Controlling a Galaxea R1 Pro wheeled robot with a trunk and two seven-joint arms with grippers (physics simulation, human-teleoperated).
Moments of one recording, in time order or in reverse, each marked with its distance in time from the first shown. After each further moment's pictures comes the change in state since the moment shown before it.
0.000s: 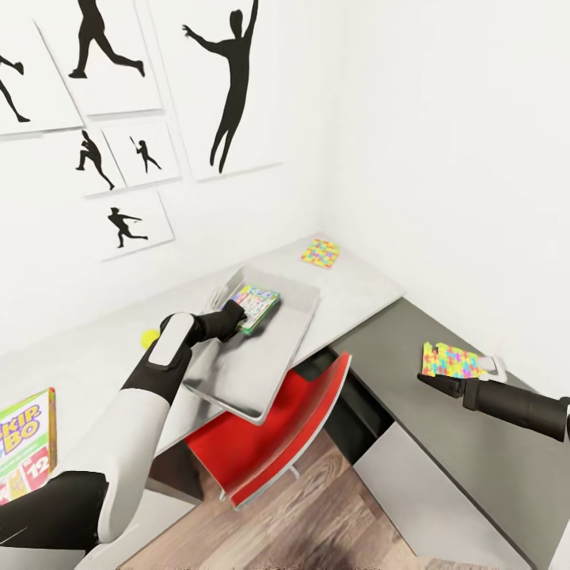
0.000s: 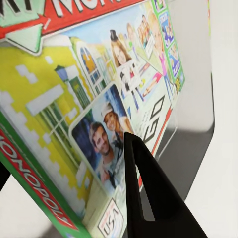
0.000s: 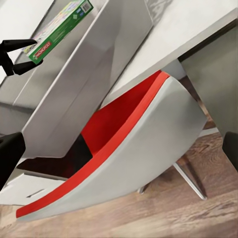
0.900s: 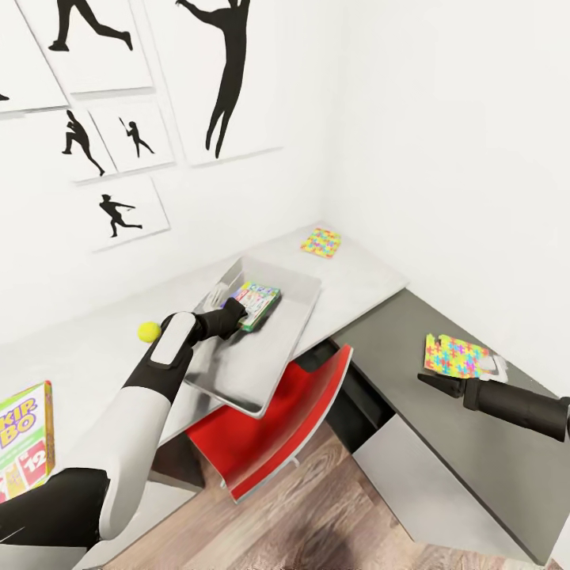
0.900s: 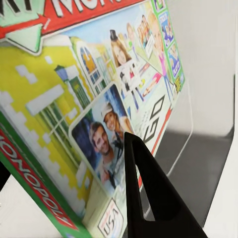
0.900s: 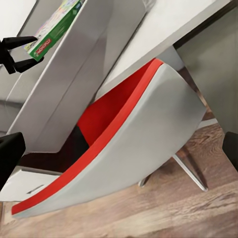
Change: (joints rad) left arm -0.010 -0.003 0.001 0.020 -0.029 -0.018 -0.049; right arm 0.000 0.000 -0.002 0.000 -0.003 0.000 0.001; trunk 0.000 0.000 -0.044
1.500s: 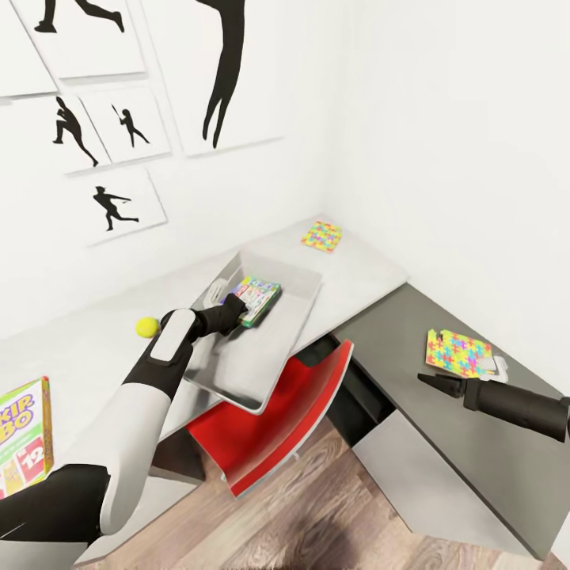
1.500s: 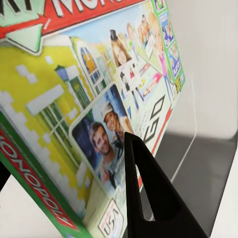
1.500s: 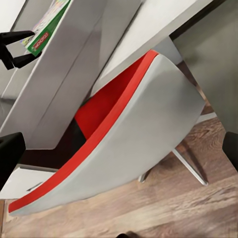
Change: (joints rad) left arm -0.014 0.000 0.000 0.000 -0.002 0.000 -0.015; right arm 0.001 0.000 -0.001 0.000 -0.001 0.000 0.000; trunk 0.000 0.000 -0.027
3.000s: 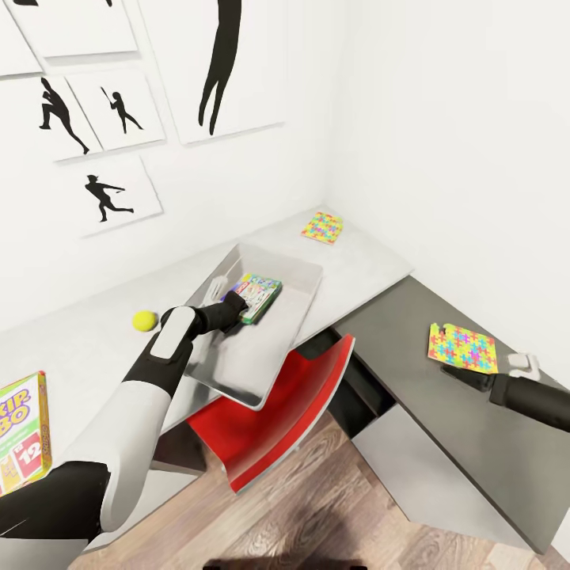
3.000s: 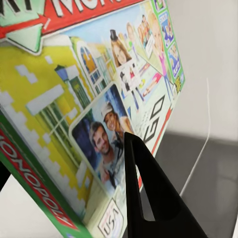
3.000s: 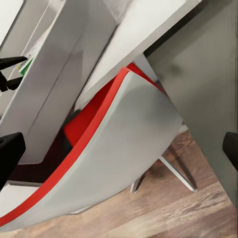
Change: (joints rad) left arm -0.010 0.000 -0.001 0.000 -0.001 0.000 -0.008; right arm -0.001 -0.033 -0.102 -0.001 -0.031 0.002 0.009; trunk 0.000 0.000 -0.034
